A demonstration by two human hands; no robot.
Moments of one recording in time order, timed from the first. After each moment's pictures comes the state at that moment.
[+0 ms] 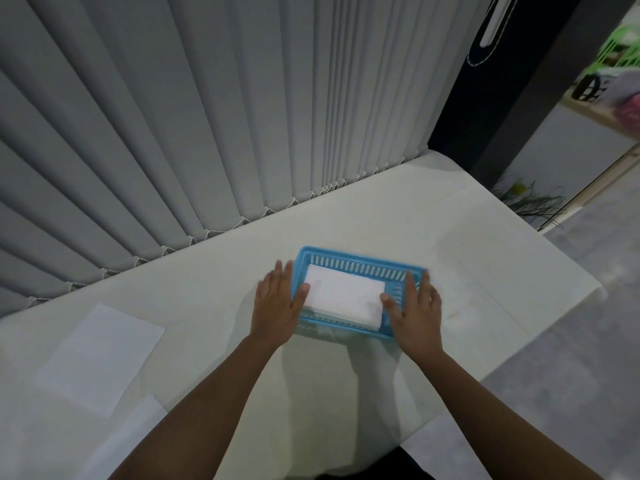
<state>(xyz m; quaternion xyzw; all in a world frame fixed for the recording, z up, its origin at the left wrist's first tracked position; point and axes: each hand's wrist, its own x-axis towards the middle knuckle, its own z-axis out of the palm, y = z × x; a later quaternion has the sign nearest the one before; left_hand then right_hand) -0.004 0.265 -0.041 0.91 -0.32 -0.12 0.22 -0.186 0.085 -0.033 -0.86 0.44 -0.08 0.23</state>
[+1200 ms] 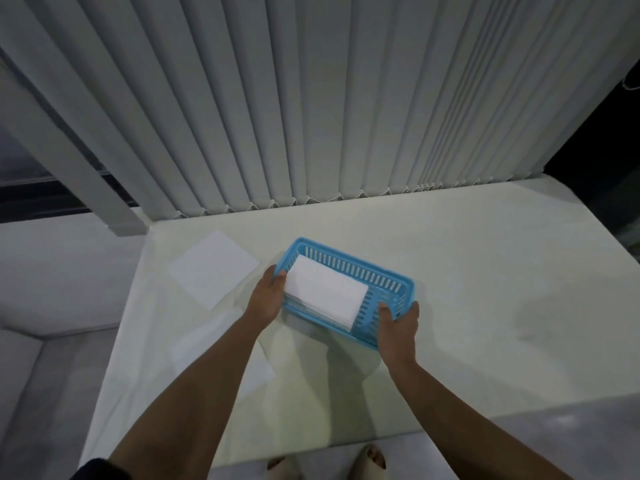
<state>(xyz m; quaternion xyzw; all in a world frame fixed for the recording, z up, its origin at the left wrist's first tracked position) -0.005 0.430 -0.047 0.85 0.04 -0.21 0.48 -0.149 0.230 -0.051 -0.67 0.46 -0.09 0.58</state>
